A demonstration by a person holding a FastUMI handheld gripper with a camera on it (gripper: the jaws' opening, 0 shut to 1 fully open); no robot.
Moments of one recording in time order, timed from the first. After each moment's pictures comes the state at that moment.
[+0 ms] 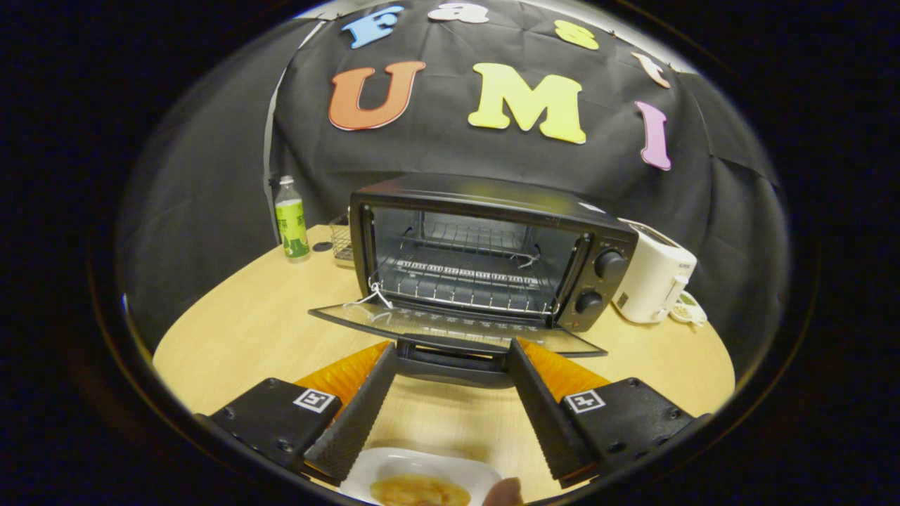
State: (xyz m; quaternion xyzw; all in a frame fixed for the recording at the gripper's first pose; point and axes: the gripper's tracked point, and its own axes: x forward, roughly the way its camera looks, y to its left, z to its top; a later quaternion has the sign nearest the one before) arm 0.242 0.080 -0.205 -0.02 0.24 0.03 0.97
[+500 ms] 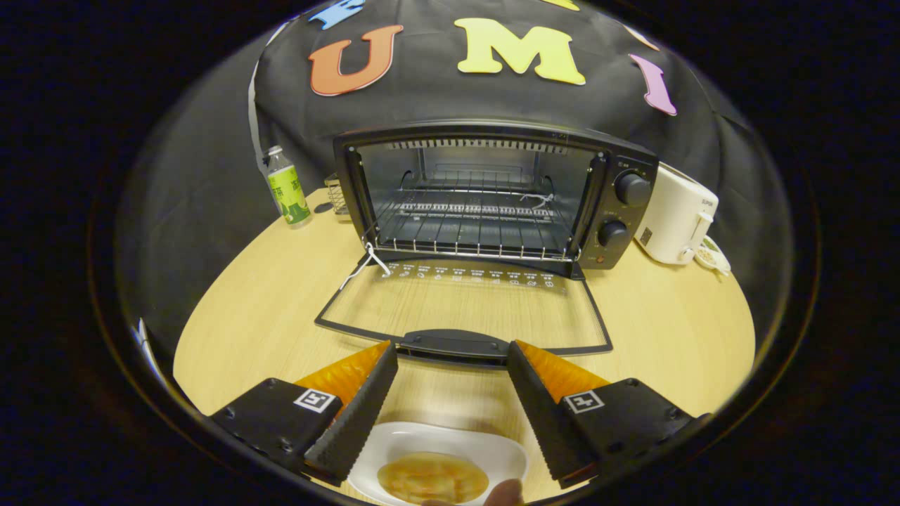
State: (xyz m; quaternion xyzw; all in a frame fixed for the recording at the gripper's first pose) arm 0.229 0.084 -0.253 0.02 0.35 0.04 0.94
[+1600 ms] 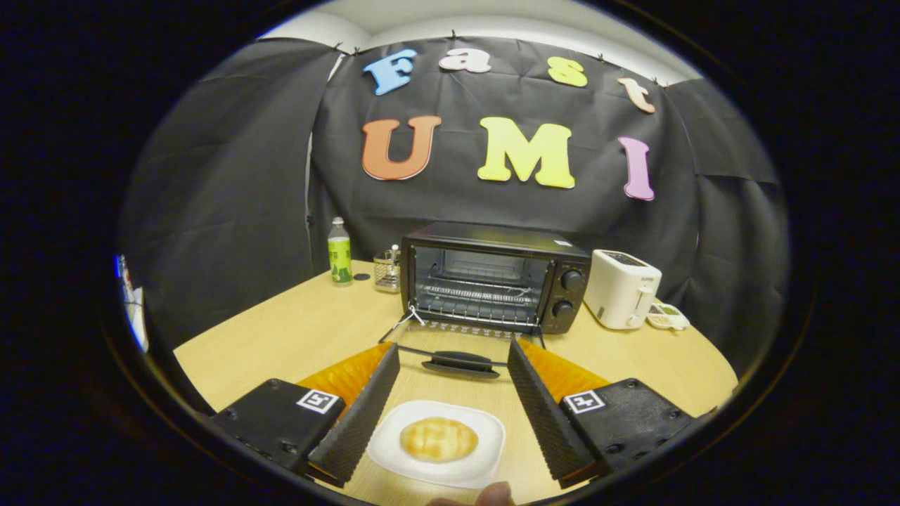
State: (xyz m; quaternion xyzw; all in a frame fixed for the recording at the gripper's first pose) arm 0.103 0.084 -0.167 -0.03 0.12 0.06 0.99
